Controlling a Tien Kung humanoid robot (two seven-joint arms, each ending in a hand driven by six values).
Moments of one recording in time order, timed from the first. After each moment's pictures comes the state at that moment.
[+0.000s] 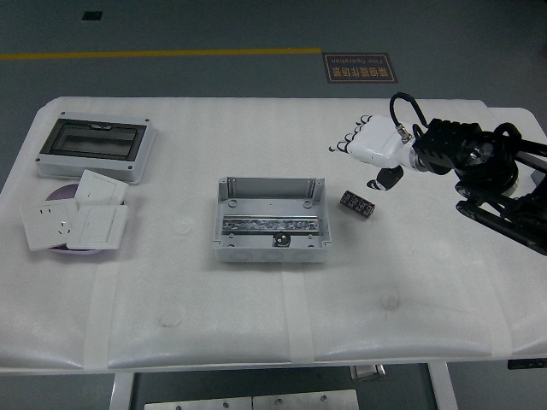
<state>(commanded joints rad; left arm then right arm) -0.04 0.17 -0.48 -0.18 0.75 -0.07 0.37 1.04 -0.58 0.26 1.22 -2.23 0.24 0.05</state>
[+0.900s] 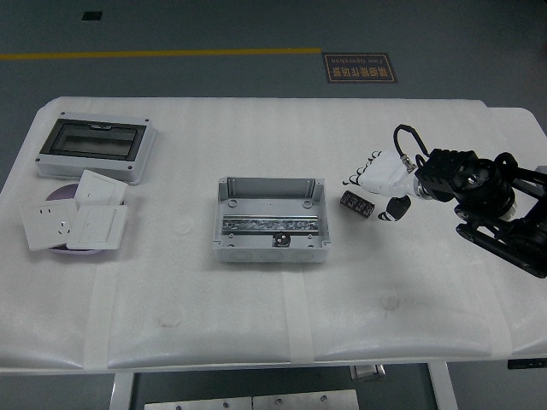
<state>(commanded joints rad) -0.05 0.17 -0.46 -0.18 0.74 -0.07 0.37 0.93 -0.55 0.29 1.14 -2.25 0.26 0.08</state>
